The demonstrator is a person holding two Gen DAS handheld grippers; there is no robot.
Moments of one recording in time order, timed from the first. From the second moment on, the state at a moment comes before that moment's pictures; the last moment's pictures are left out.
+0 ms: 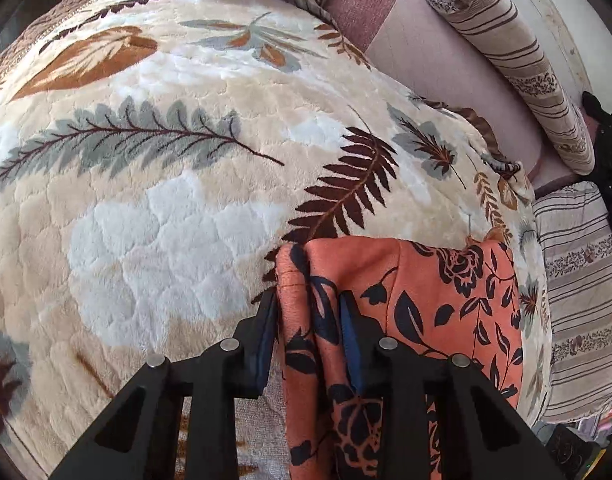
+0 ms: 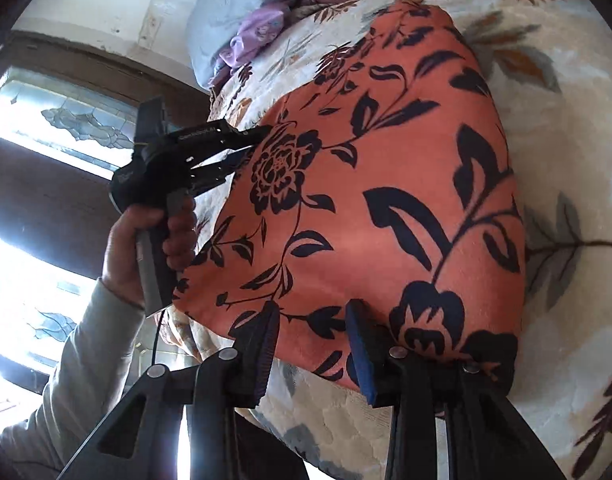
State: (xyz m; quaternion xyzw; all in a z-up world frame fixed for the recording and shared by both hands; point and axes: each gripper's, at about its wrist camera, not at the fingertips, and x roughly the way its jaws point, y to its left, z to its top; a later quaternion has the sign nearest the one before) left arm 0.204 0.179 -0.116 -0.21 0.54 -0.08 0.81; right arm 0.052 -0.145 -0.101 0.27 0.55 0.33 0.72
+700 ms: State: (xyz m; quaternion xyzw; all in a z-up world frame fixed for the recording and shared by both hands) left arm 0.047 0.153 -0.062 -0.12 0.49 -0.05 0.86; right arm 0.021 -0.198 -0.067 0.34 0.51 0.33 0.71
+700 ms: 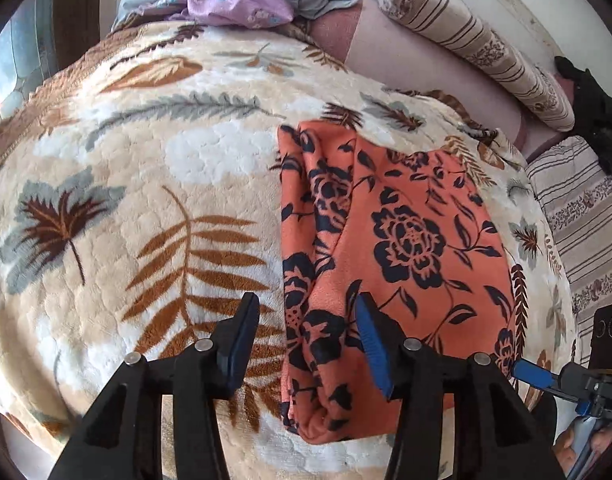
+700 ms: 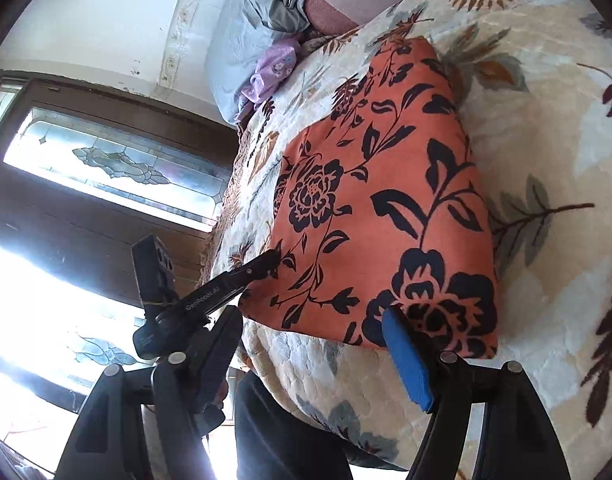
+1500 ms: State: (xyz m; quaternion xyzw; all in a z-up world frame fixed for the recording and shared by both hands) left arm 0.025 0.127 -0.062 -0.06 0.49 -0.01 0.87; right arm 0.024 -0.262 -0.081 0.40 0.51 0.25 0.72
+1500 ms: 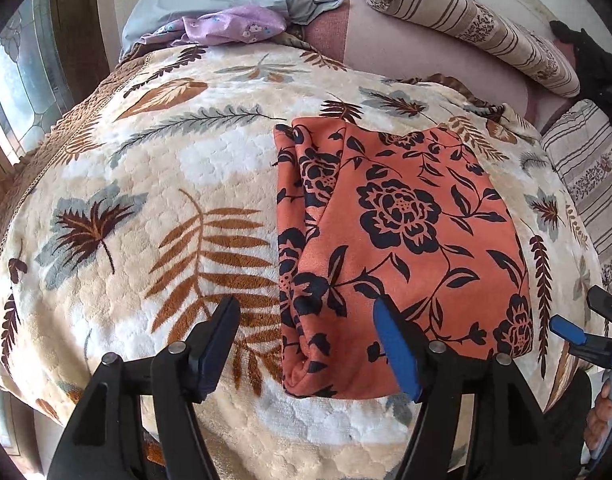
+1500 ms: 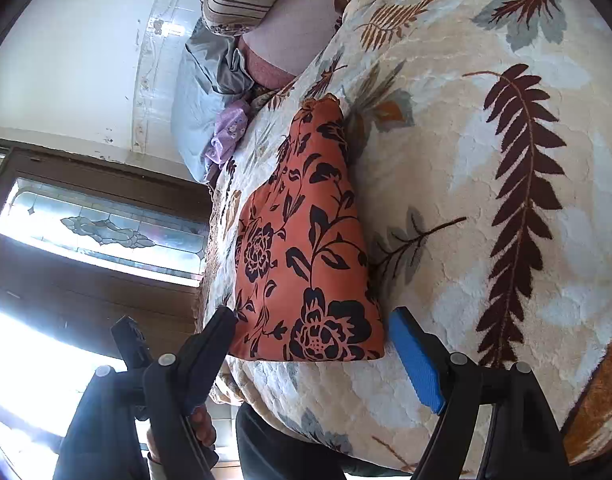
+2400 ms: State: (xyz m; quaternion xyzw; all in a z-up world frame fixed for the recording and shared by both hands) left arm 0.072 0.126 -0.109 -0.10 0.51 0.00 0.85; right arm 0.107 -0.175 -0.111 0.20 0.57 0.25 0.76
